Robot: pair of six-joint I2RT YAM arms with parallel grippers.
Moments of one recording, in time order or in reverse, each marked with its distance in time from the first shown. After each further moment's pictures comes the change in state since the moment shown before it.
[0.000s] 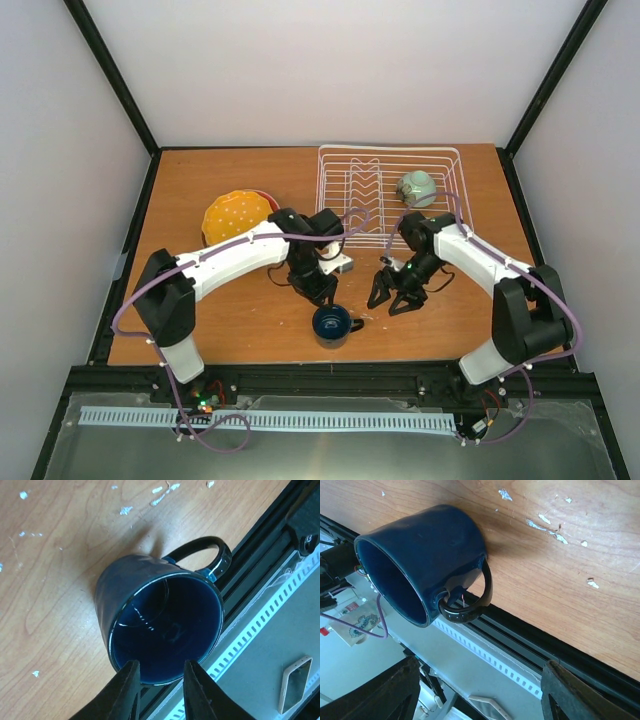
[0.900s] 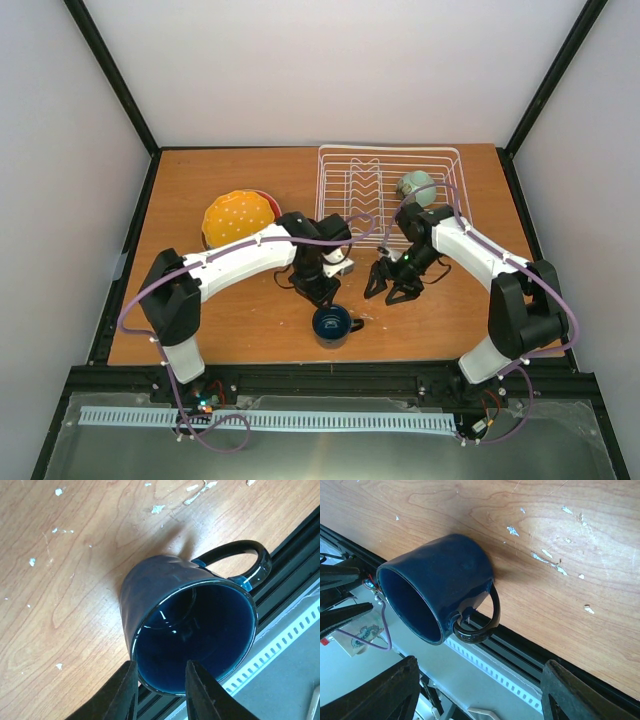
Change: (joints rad) left arm -0.044 0.028 0.009 -0.016 -0.121 -0.051; right arm 0.000 0.042 0.076 0.020 0.016 0.018
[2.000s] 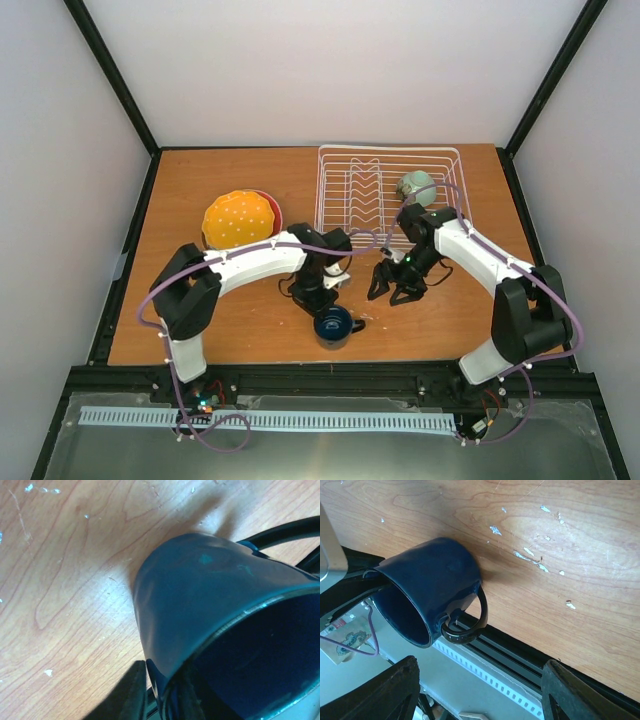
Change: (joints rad) left arm -0.008 0.065 -0.083 0.042 -0.006 -0.004; right arm 0.000 -0.032 -0.015 0.003 0.053 0.008
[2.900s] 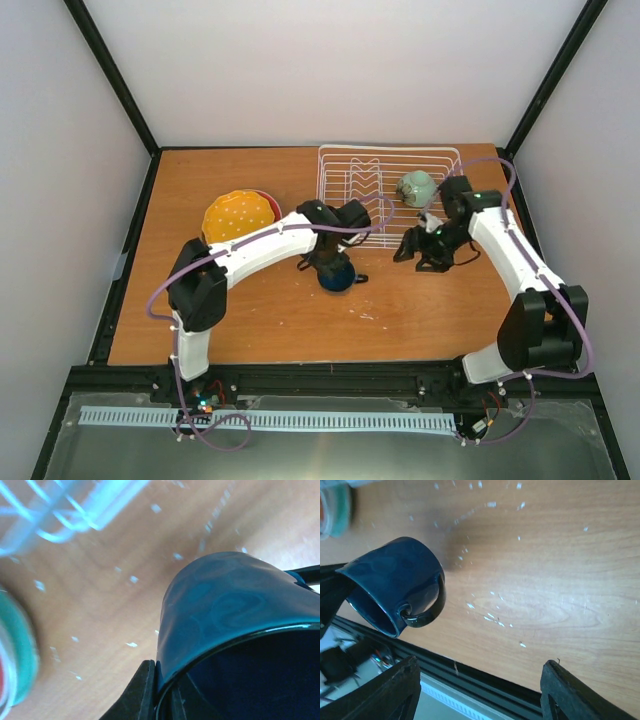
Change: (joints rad) left arm 0.012 0.107 0.293 -0.020 -0.463 0.003; right arm -0.205 -0.056 0.143 -0.022 0.119 0.028
